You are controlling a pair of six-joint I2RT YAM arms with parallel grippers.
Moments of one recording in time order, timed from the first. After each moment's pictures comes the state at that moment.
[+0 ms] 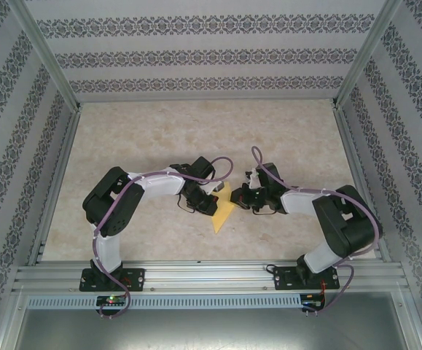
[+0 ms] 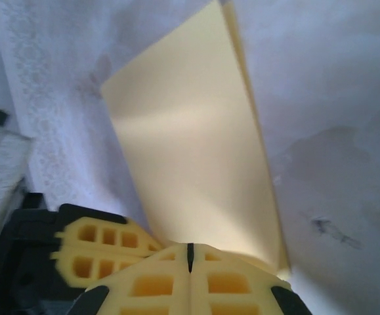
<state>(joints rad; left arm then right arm) -0.69 1.92 1.16 -0.55 0.48 -0.23 0.40 1.58 0.55 0.12 -0.64 0.85</state>
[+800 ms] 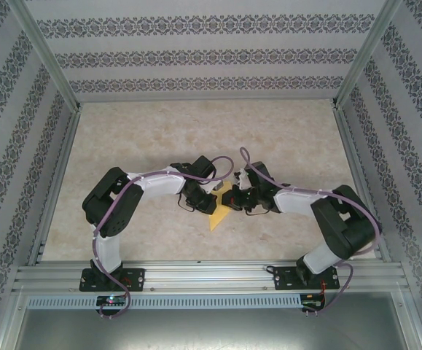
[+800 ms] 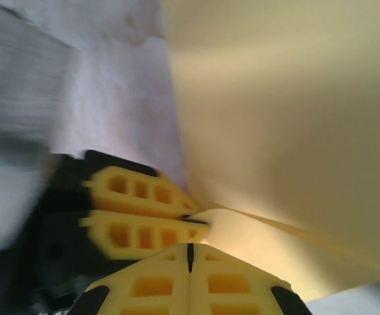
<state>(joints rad) -0.70 1.91 1.18 -0.59 0.40 -0.23 0.52 1.59 0.62 0.05 -0.64 0.84</state>
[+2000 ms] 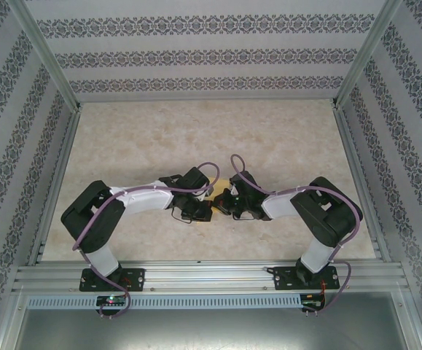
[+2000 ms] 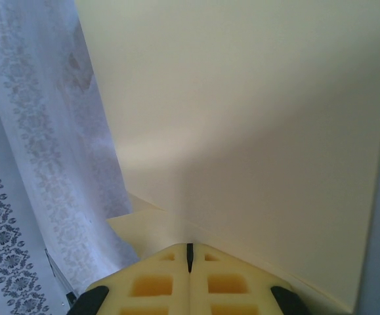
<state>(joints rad) -0.74 1.71 0.95 -0.43 0.40 -0.61 0.64 1.71 0.59 0.32 -0.44 1.16</state>
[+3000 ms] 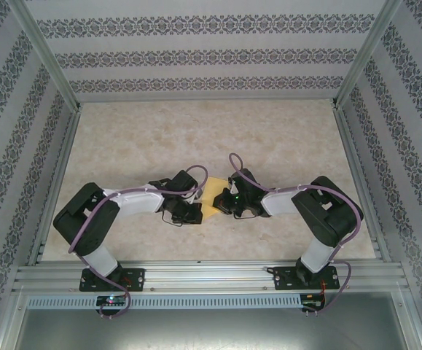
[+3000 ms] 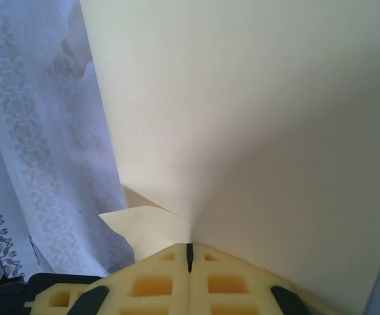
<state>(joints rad) -0.68 1.65 0.81 -0.39 0.42 -0.61 0.62 1.71 0.63 0.22 -0.47 1.08</state>
